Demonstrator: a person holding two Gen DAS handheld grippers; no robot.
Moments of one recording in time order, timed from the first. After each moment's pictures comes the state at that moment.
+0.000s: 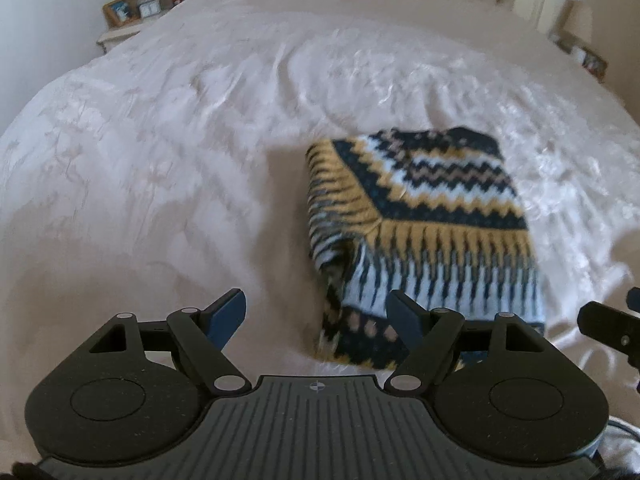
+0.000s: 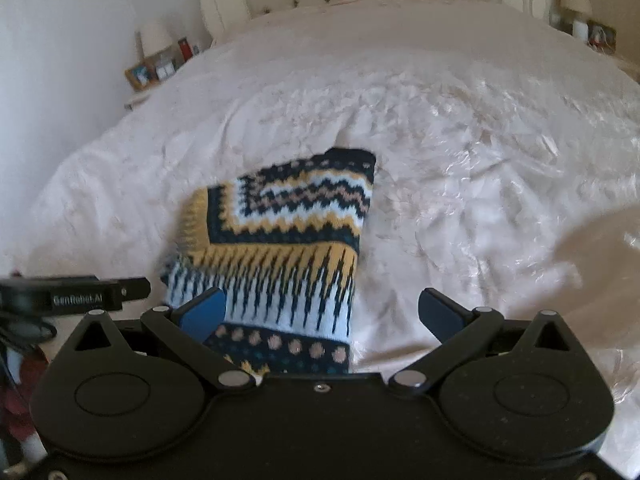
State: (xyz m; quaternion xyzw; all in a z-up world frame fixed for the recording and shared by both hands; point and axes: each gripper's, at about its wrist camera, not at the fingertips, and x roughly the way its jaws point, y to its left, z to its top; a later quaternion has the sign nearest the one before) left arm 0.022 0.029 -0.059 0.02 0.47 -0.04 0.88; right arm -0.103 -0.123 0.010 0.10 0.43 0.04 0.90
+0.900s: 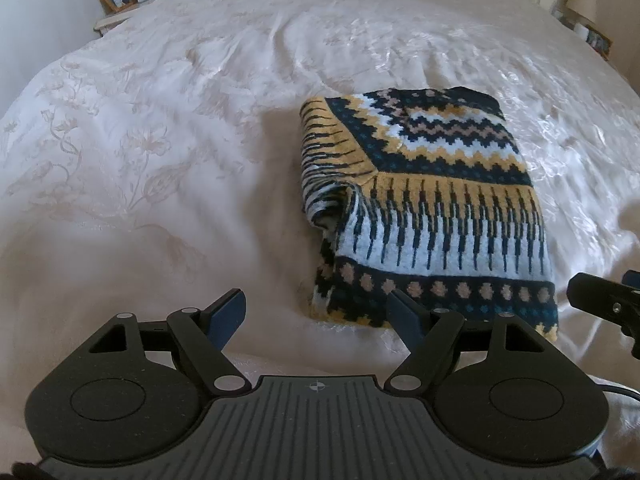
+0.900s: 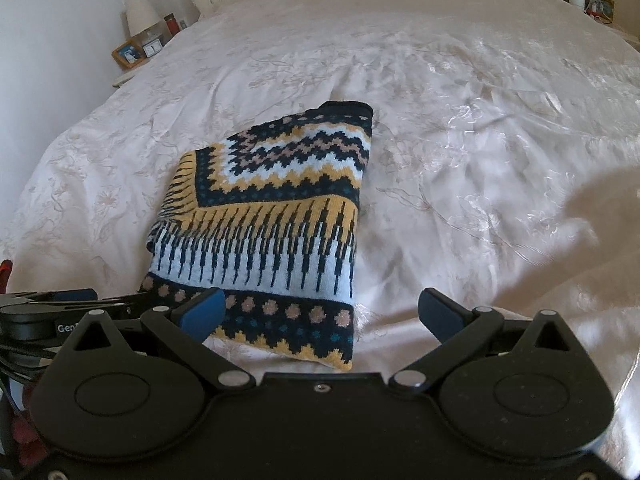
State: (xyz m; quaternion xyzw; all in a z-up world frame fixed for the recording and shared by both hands) left arm 0.007 0.025 -0.070 0.04 0.49 -0.04 0.87; right arm -0.105 -0.123 -0.006 0.12 0.46 0.03 0.88
